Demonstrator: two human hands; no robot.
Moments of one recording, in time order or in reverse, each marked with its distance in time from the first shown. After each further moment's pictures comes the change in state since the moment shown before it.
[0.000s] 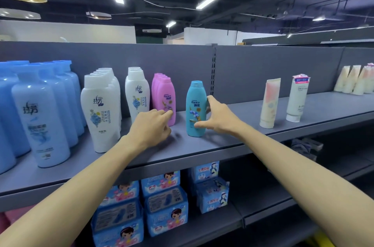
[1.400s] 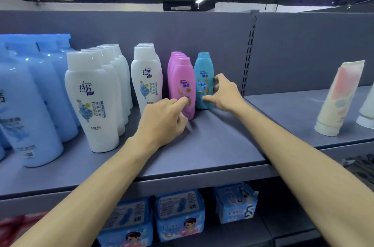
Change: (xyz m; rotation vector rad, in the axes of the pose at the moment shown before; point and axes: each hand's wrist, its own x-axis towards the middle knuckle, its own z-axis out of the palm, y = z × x) left_hand 0.012 -0.008 0.041 -0.054 0.109 -0.169; right_hand 0.143 0.038 0.066 0.119 0.110 0.044
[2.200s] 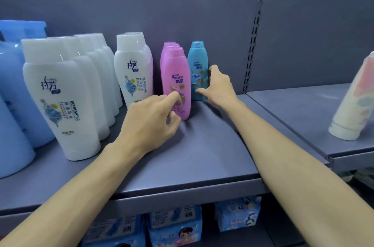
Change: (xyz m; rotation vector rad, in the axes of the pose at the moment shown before) left_hand 0.001 0.003 -0.003 -0.068 -0.025 -0.099; right_hand 0.032 0.010 0.025 -0.053 0.066 -0.037
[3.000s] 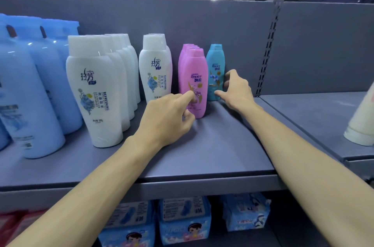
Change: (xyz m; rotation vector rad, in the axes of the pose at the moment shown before) left_hand -0.006 -0.003 -0.004 -0.022 -0.023 -0.031; right_hand -0.007 0.008 -0.003 -0.089 0.036 0.012
